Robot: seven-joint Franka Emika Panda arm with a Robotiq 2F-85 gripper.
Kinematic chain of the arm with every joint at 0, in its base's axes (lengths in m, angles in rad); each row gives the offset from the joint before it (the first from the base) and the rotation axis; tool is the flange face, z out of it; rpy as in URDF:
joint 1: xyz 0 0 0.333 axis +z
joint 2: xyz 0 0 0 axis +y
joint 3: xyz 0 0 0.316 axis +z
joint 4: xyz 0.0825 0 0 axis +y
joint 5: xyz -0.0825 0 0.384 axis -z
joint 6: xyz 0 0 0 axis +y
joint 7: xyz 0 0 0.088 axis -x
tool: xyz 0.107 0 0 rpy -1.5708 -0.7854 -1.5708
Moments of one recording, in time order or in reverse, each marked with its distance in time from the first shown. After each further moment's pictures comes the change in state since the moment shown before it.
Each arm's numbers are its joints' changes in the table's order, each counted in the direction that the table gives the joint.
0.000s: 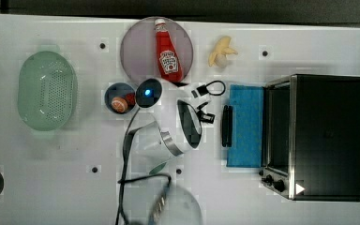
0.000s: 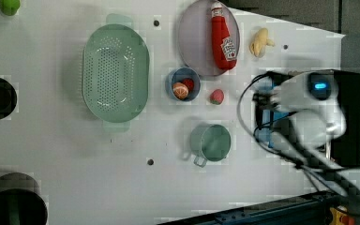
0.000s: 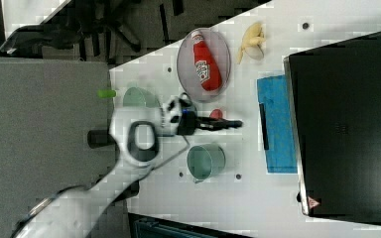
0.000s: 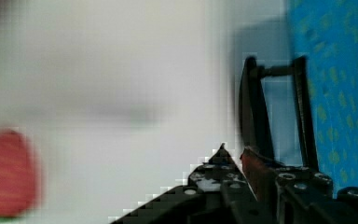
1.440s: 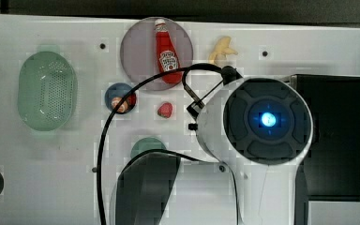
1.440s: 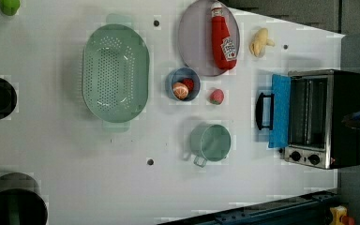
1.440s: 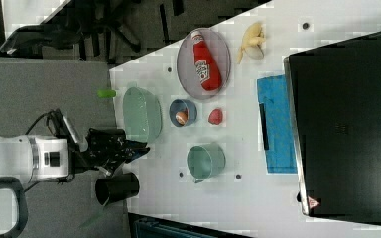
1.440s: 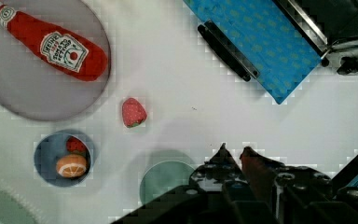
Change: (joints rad) arm -0.015 -0.583 -0.074 -0.213 -0.360 0.645 -0.082
